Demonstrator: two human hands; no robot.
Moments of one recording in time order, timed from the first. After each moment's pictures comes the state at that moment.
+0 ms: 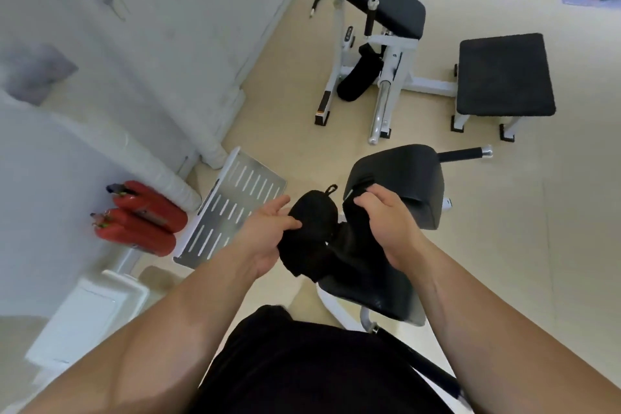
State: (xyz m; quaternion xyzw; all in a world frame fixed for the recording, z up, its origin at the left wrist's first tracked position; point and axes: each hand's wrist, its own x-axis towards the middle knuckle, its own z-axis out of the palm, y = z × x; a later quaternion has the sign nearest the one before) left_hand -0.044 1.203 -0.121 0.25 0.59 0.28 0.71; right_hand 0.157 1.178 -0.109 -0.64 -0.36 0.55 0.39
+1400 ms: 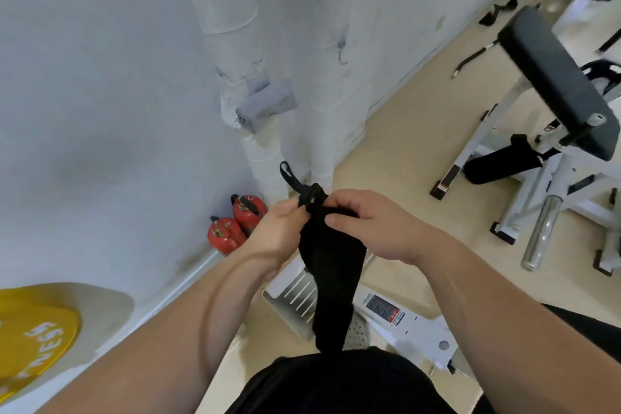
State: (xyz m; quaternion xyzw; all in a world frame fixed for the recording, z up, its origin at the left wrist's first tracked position) left_hand -0.431 1.364 -0.065 0.33 0.62 0.41 0.58; right_hand -0.264 1.427 -0.035 -0.38 -0.74 0.55 0.10
